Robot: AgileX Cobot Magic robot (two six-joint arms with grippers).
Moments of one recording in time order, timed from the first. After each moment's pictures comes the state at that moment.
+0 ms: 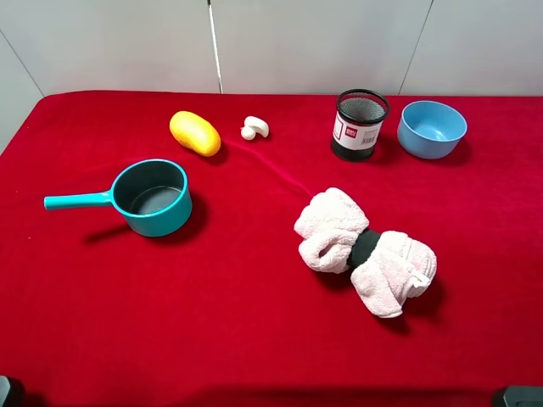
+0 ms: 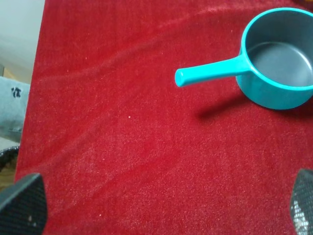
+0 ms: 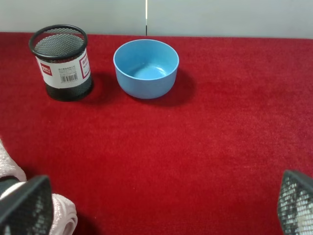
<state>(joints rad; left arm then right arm) -0.03 0.20 -0.51 0.05 1.05 0.01 0.01 -0.01 -0.50 -0.01 1.02 0.00</state>
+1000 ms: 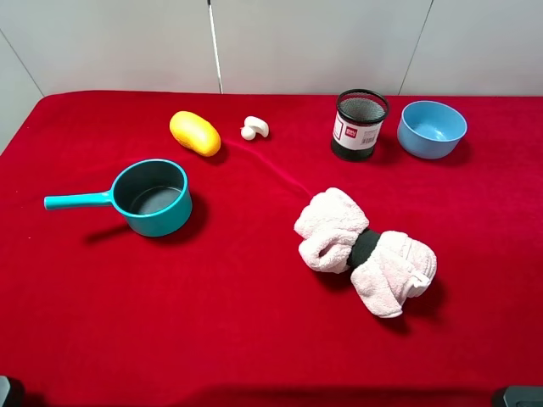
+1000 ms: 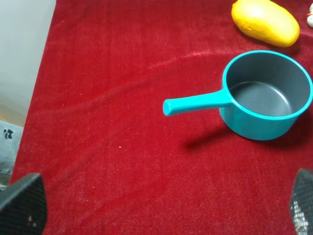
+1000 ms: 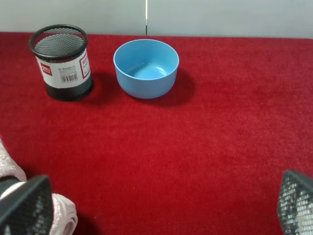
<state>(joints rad) -0.03 0.00 -0.49 0.01 1.05 0.01 0.01 -0.01 -0.50 -0.01 1.02 0.00</state>
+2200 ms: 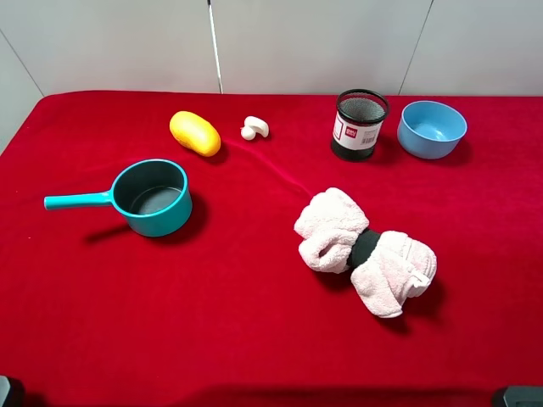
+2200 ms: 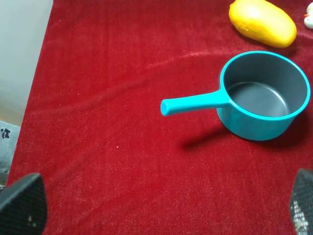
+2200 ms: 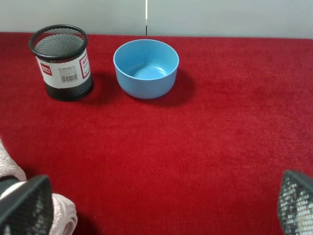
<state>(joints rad) -0.03 0.00 -0.49 0.01 1.05 0.01 0.01 -0.01 -0.50 -0.01 1.02 0.00</state>
